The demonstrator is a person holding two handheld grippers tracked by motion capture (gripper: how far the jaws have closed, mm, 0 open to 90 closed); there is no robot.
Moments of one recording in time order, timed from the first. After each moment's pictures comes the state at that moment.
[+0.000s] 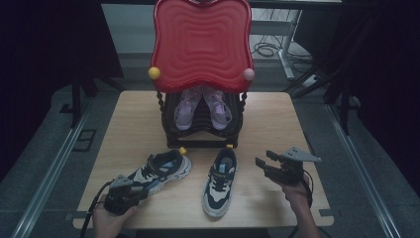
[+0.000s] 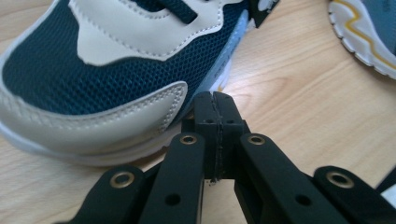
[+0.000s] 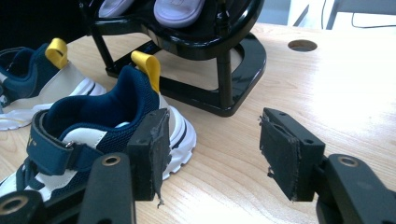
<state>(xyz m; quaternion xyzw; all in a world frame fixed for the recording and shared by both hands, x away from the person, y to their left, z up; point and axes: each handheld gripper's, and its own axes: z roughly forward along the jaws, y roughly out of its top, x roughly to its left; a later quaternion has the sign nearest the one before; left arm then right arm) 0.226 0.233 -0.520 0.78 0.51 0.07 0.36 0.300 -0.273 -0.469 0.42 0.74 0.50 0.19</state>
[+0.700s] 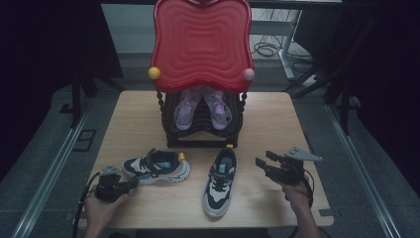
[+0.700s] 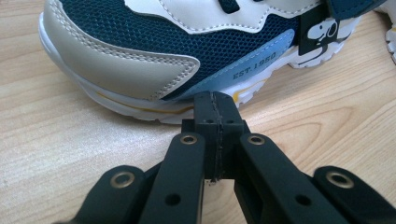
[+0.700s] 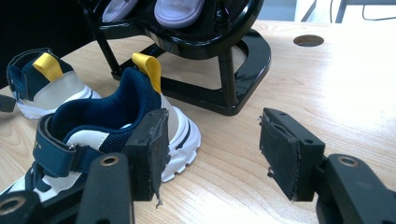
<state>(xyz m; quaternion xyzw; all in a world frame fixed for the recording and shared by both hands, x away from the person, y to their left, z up) 0.255 0.265 -0.524 0.76 0.54 0.08 0.36 0.304 -0.277 -0.473 0.42 0.73 0.51 0.17</state>
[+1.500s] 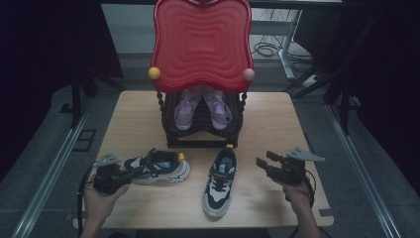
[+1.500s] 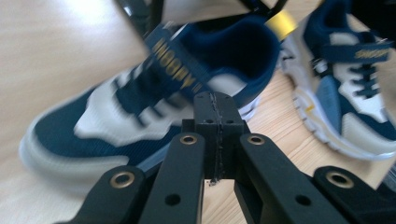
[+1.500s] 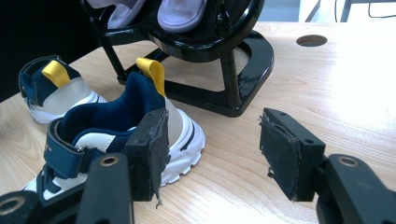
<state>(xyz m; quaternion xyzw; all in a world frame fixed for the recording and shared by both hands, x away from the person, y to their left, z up) 0.257 0.241 -0.455 0.76 0.48 0.09 0.43 0.302 -0.281 -0.472 0.43 0.72 0.52 0.16</state>
